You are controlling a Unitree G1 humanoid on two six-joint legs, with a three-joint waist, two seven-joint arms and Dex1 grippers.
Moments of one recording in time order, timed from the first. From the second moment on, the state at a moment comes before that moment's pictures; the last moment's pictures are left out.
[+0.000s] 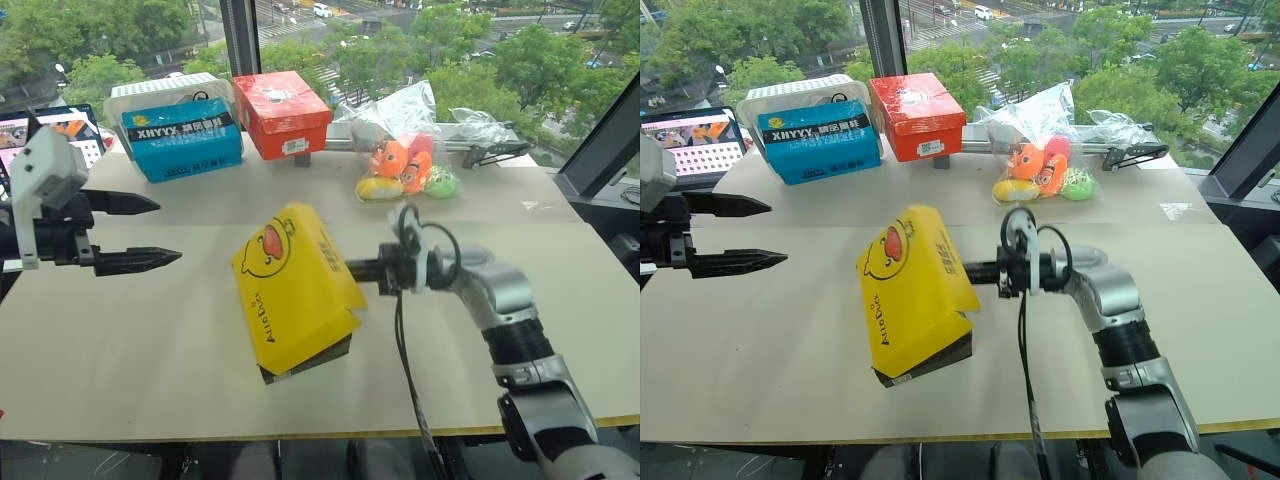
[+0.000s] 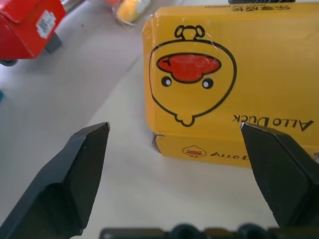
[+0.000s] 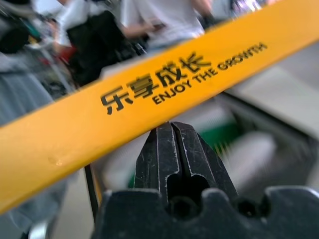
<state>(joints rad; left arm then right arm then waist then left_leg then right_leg) -0.39 1.29 0.44 -0.20 -0.67 0.79 -1.24 -0.79 -0.38 0.10 0.09 0.56 0.71 1.23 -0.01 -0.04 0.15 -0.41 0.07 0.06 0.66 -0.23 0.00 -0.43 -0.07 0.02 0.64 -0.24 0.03</state>
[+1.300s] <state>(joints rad) -0.11 1.26 0.43 -0.40 -0.66 0.72 -1.37 -0.91 -0.36 0.39 -0.10 0.37 1.03 0.87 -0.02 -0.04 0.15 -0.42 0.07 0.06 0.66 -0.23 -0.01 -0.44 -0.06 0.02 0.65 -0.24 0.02</state>
